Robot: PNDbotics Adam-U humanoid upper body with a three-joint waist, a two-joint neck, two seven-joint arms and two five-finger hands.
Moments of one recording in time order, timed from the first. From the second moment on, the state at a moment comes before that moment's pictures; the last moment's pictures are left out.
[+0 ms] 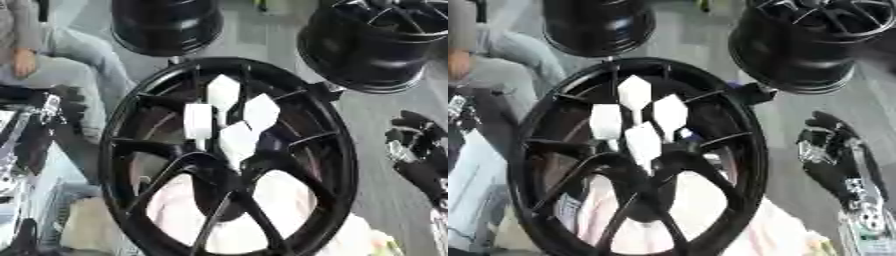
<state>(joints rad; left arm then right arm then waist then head) -0.17 0.18 0.28 -1.76 -0.04 0.10 -0.28 -0.10 -0.17 -0.06 -1.65 0.09 -0.12 -0.03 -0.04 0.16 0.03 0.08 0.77</state>
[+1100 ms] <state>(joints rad) -0.74 0.83 -0.24 -1.58 0.03 -0.49 -0.63 -0.09 -0.19 -0.05 -1.64 0.09 -0.12 -0.02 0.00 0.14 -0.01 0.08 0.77</state>
